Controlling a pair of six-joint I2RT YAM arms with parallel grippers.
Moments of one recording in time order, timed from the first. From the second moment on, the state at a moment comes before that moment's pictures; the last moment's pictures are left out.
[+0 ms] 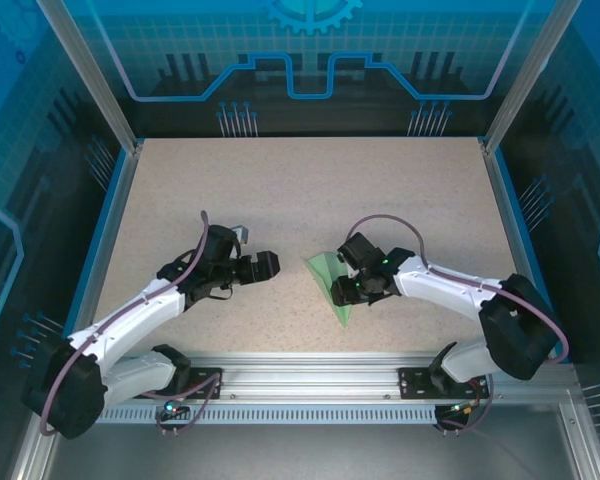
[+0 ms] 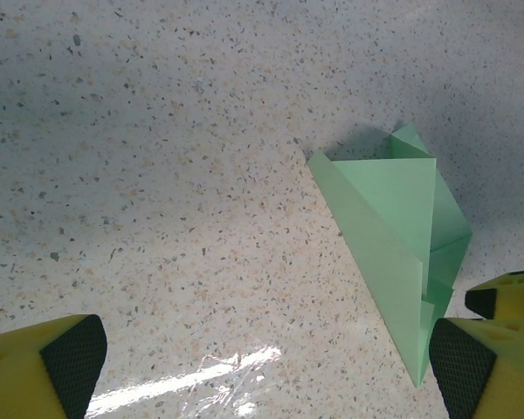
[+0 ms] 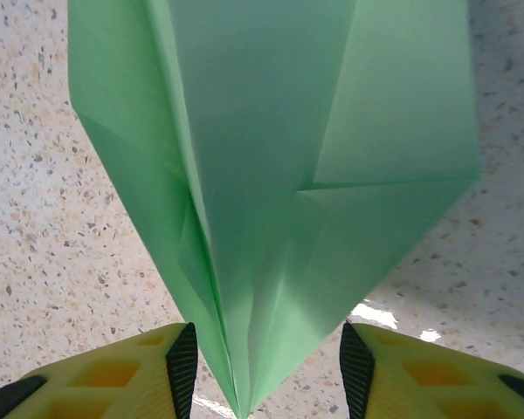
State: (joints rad) left arm -0.47 1.08 0.64 -0.38 0.18 -0.69; right arm 0.73 1.43 0.81 -0.62 -0.10 0.52
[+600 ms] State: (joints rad) left arm -0.47 1.08 0.64 -0.38 0.18 -0.69; right arm 0.75 1.53 0.85 -0.59 -0.10 0.51
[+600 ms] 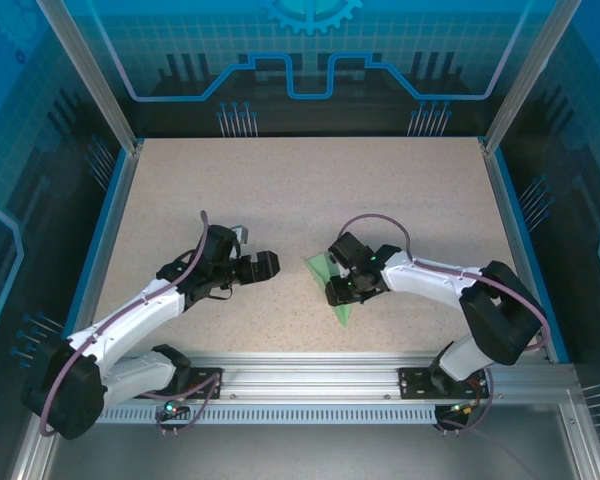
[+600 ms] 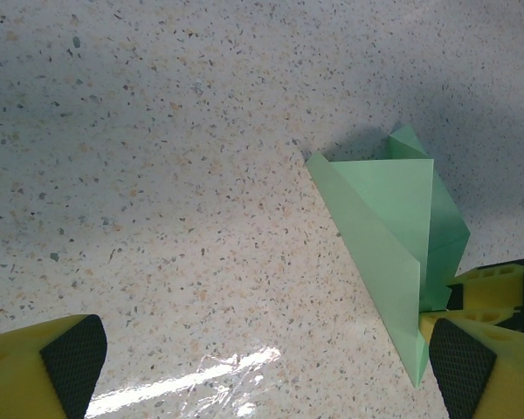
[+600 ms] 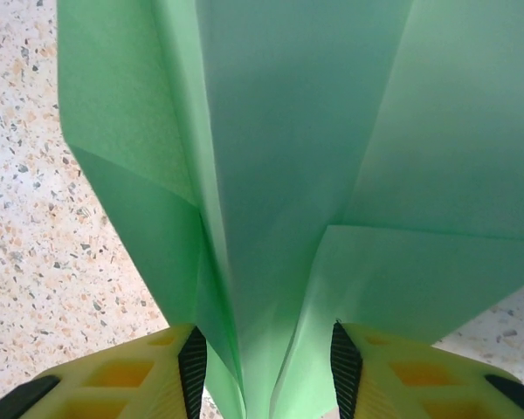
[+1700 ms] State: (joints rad) left arm -0.47 1.07 0.64 -0.40 0.16 -0.68; right arm 0.78 1.63 1.01 -0.75 0.01 0.52
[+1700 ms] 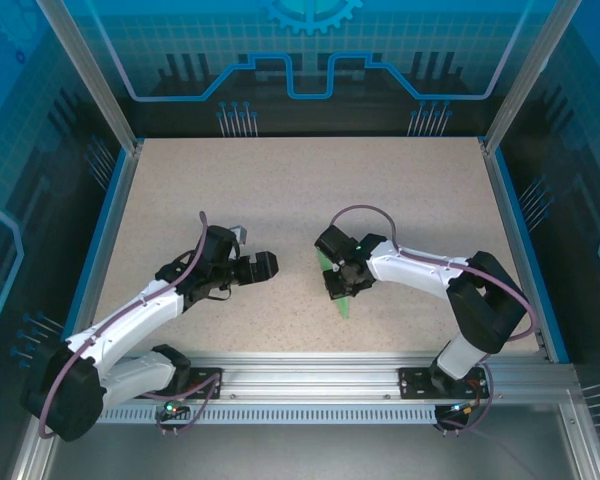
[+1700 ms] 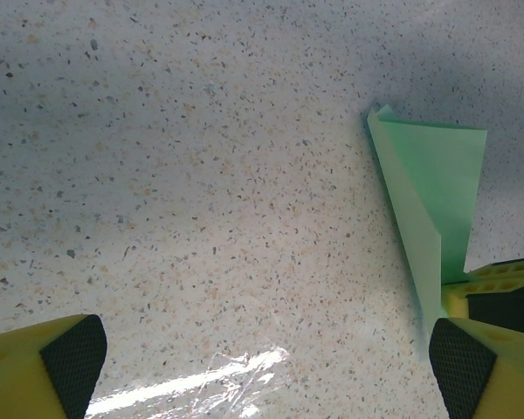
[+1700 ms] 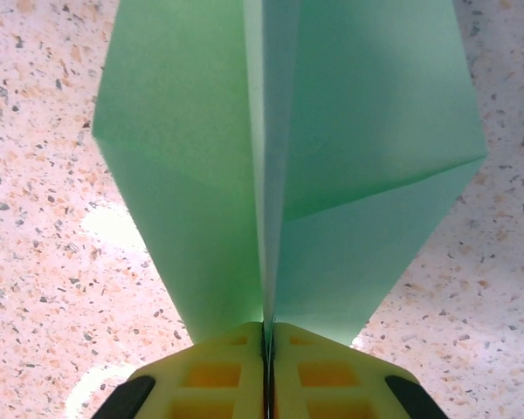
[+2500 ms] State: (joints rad) left arm -0.47 1.06 0.64 -0.41 0.16 -0.68; right arm 0.78 1.77 1.07 -0.76 0.01 0.53
